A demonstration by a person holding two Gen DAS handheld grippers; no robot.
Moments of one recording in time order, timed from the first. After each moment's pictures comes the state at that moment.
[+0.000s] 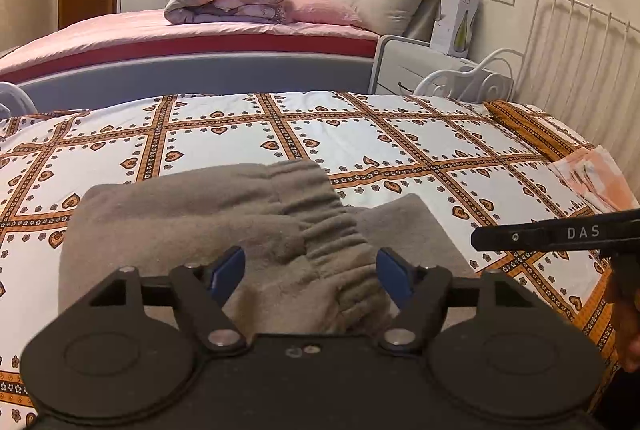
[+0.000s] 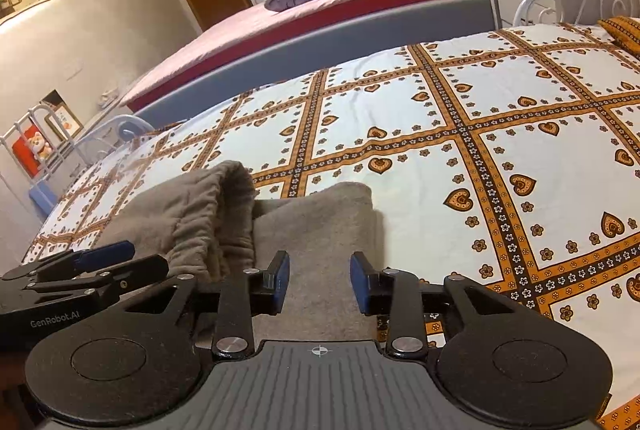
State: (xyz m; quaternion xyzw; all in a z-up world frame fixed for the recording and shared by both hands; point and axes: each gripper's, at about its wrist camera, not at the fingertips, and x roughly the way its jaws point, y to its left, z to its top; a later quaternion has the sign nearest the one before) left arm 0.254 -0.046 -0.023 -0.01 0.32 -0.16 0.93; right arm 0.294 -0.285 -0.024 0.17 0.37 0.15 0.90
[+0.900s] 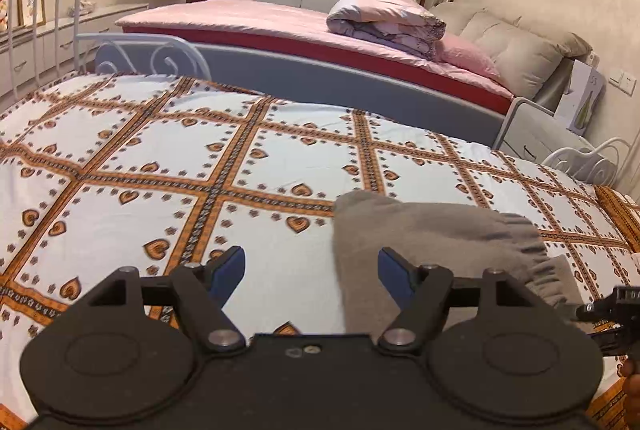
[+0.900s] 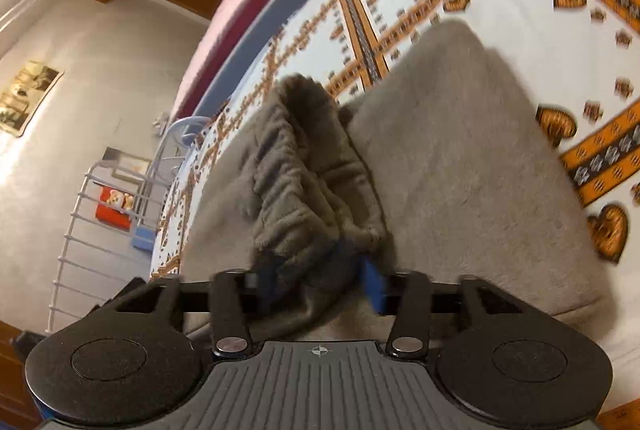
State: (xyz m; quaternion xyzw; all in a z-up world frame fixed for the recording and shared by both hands) left arm 0.229 0.146 0.003 -0.10 0.32 0.01 0.94; right arm 0.325 -0.239 -0.080 0.40 0.46 0.22 0.76
